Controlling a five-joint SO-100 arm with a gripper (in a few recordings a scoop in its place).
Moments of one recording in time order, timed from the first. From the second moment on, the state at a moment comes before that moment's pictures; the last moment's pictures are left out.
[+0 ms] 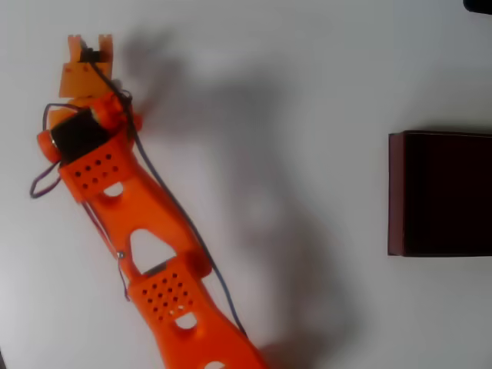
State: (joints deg) arm -30.1 17.4 -6.3 101.5 114.2
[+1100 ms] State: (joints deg) arm -30.5 12.2 -11.7 99.8 112.9
